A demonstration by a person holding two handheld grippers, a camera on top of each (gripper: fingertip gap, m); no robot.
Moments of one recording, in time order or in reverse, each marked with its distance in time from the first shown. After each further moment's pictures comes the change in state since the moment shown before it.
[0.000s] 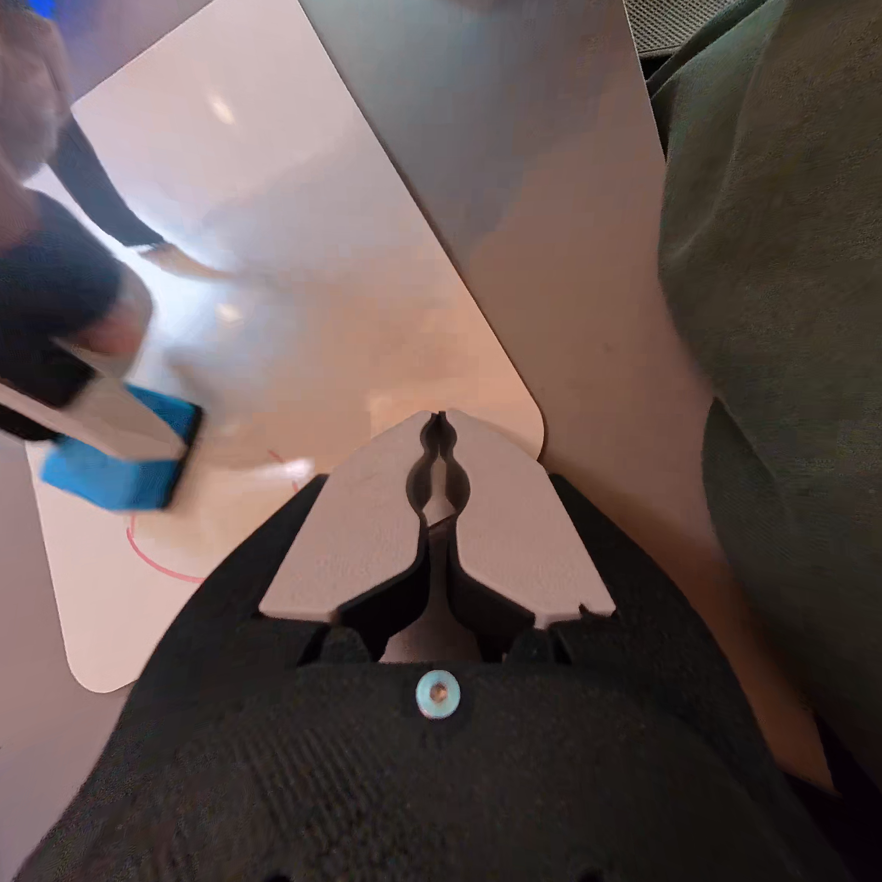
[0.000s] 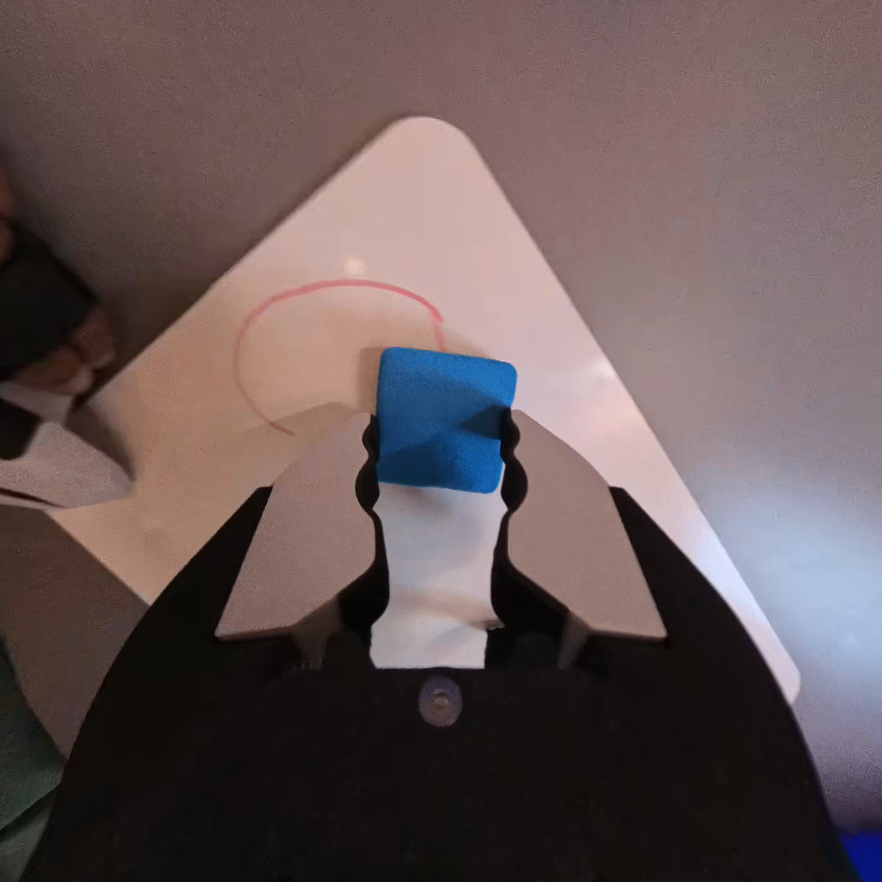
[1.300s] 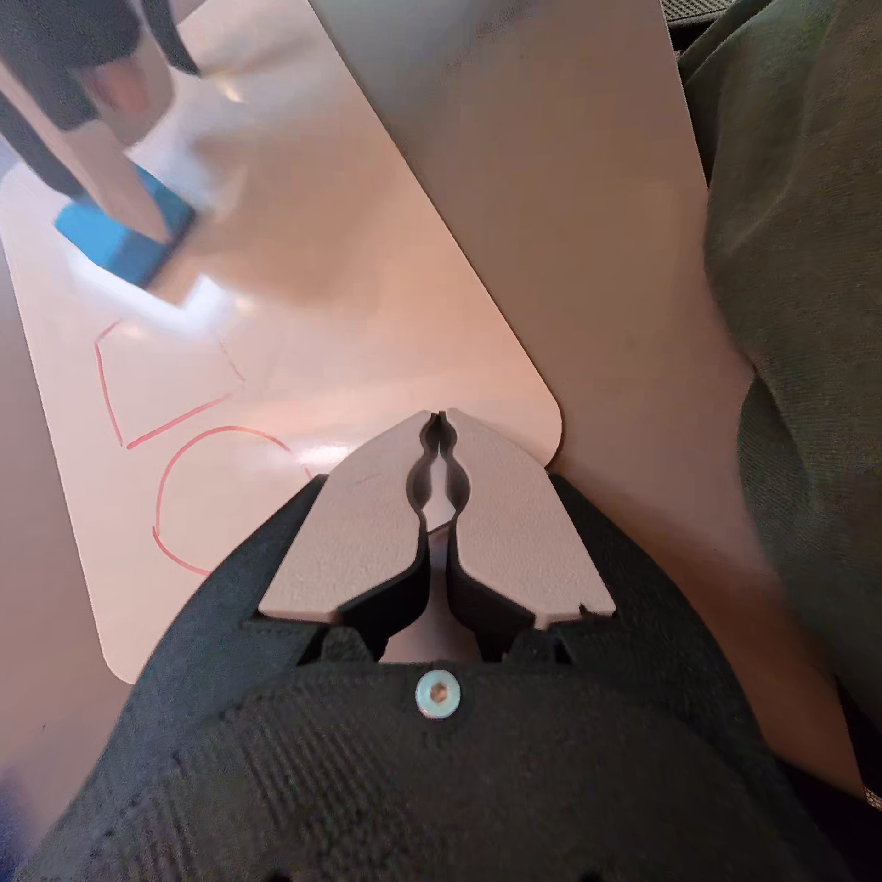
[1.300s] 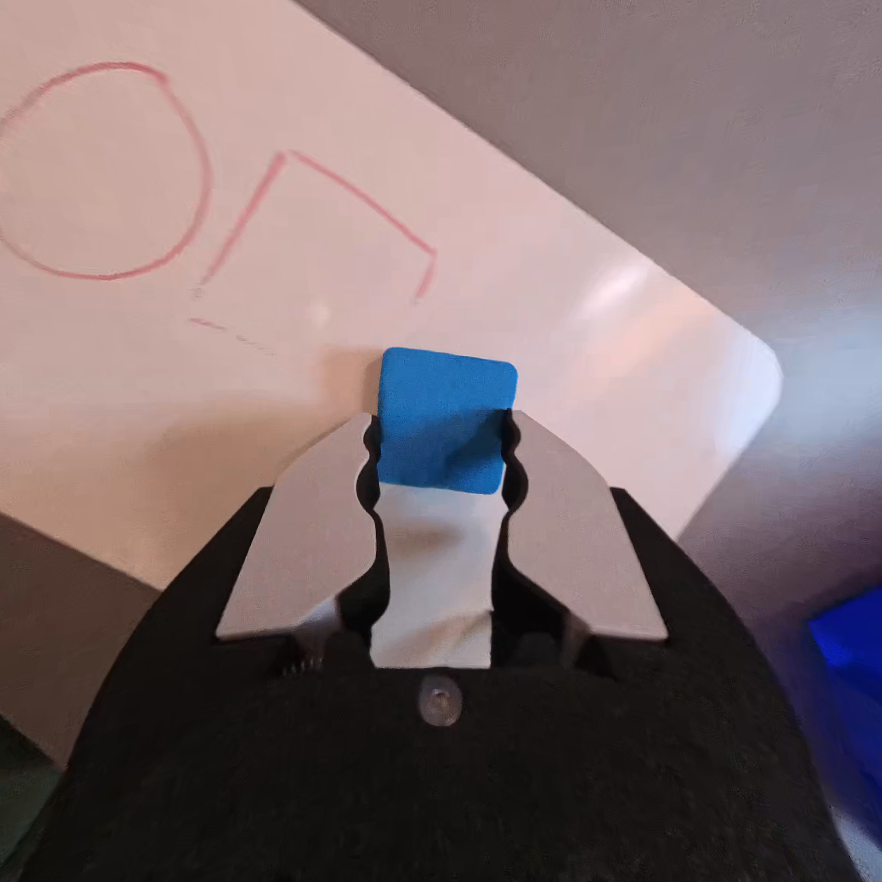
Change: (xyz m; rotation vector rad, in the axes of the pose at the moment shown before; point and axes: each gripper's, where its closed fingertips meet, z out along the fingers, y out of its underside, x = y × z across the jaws) left arm -0.007 0.002 0.000 -0.030 -0.028 0.023; right arm 0.052 0.100 -0.040 0.044 0.144 0.331
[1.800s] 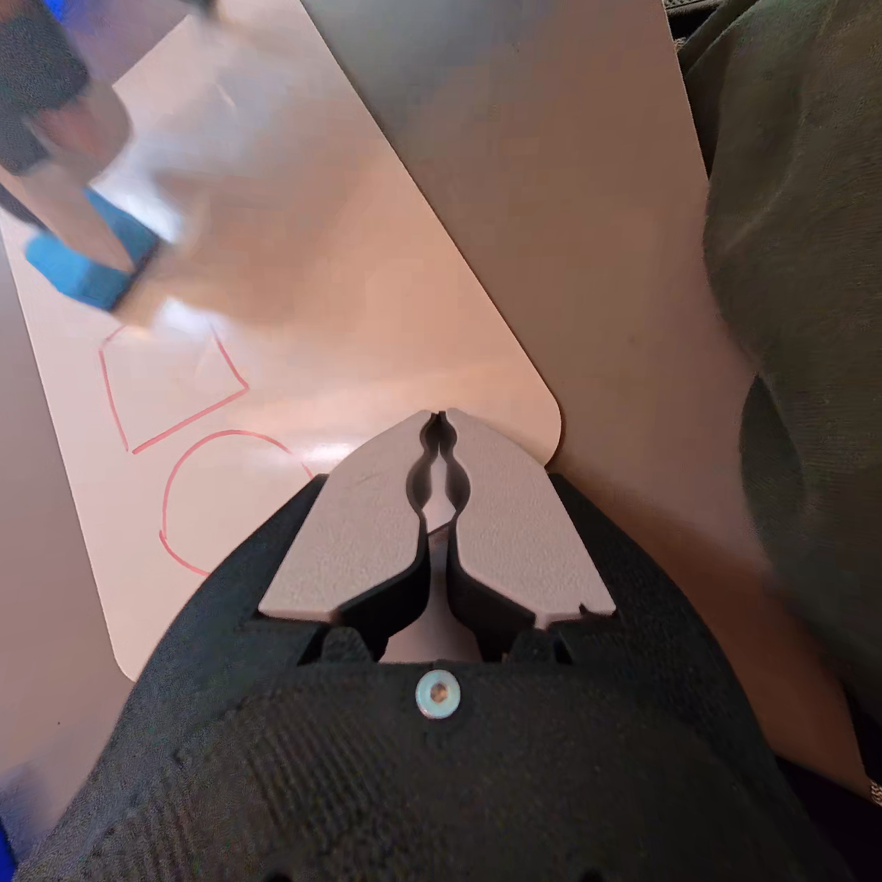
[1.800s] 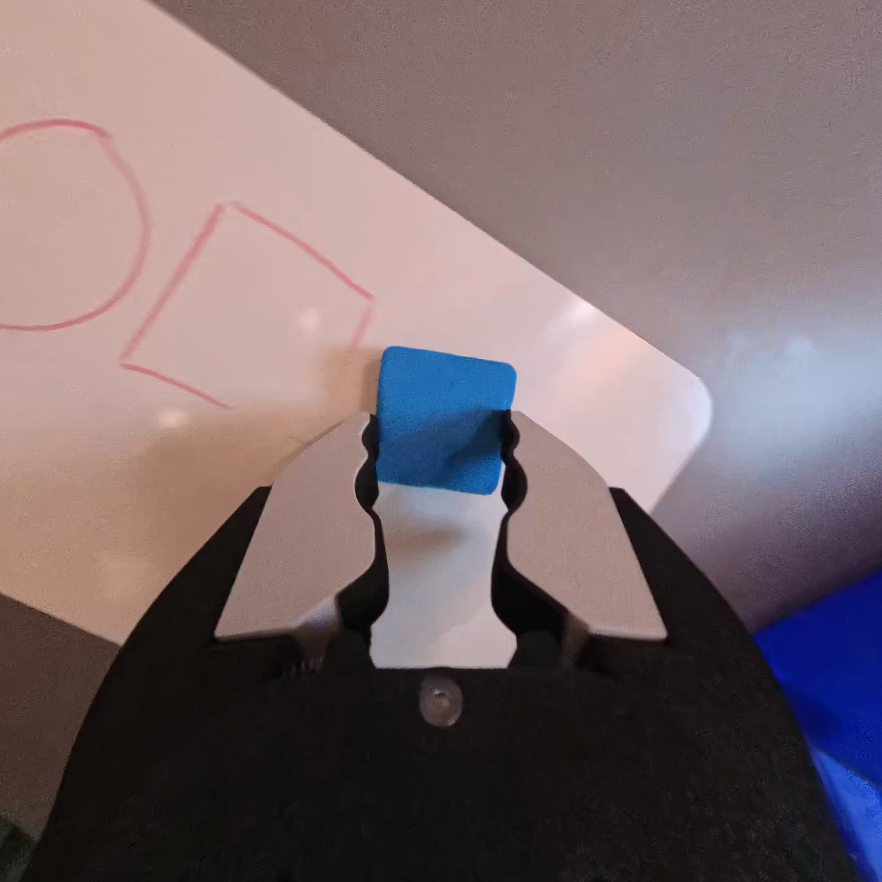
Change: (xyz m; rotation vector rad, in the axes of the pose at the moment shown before) left arm 0.000 0.000 0.000 -0.011 -0.007 0.020; right arm 0.022 -0.016 0.007 0.009 0.016 0.004
